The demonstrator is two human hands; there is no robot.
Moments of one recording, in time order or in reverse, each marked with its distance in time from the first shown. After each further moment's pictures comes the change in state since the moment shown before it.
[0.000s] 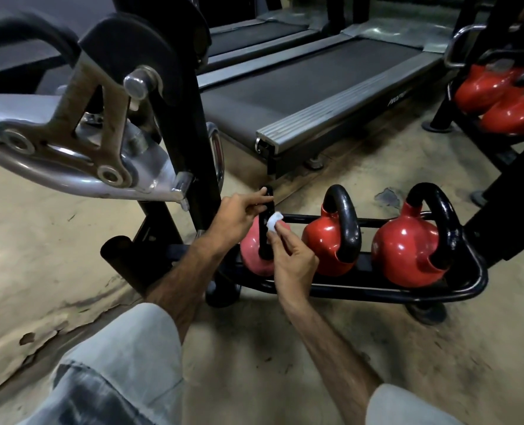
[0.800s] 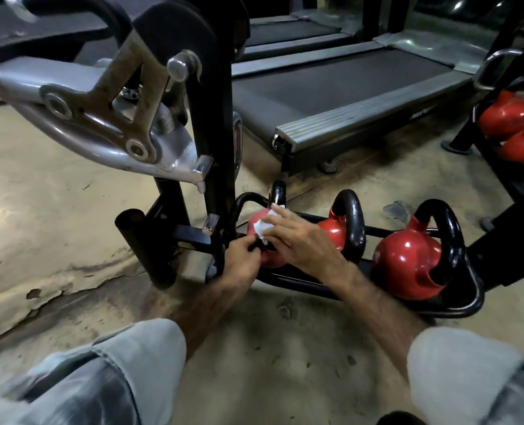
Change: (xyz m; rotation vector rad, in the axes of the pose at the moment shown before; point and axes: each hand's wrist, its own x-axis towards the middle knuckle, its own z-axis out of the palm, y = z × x) left_hand -0.086 -0.016 0.051 -0.172 0.266 -0.467; right_hand 0.062 -0.011 -0.039 -0.656 -0.795 -1.063
